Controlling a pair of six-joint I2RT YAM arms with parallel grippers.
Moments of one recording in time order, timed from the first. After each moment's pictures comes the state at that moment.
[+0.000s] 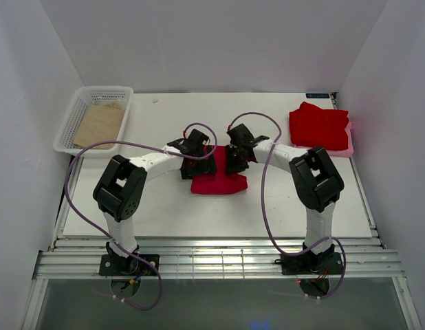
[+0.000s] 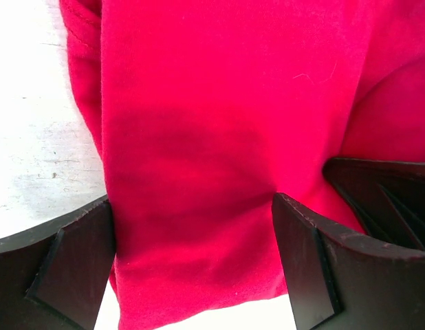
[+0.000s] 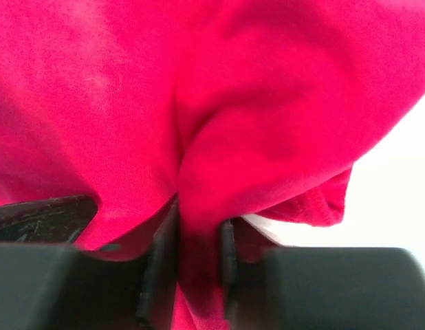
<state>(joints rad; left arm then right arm) -0.61 1.86 1.23 -0.44 -0.06 -0.72 0.61 1.96 1.30 -0.40 -0.12 0.41</state>
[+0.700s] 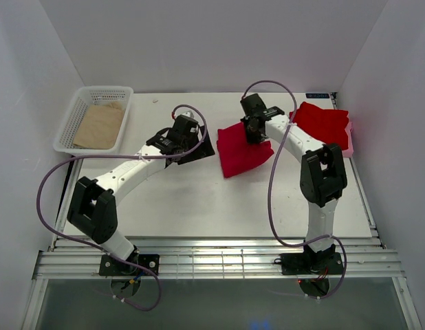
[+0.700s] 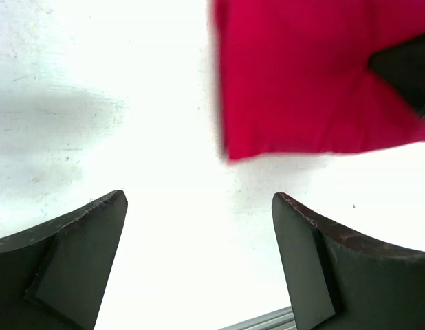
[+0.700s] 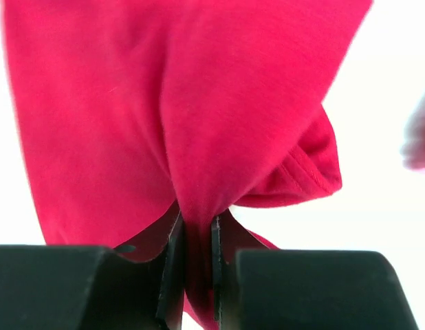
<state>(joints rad) -0.59 1.60 1.27 -0.48 -0.08 -0.72 0.50 1.99 1.66 -0.73 0.19 0.20</state>
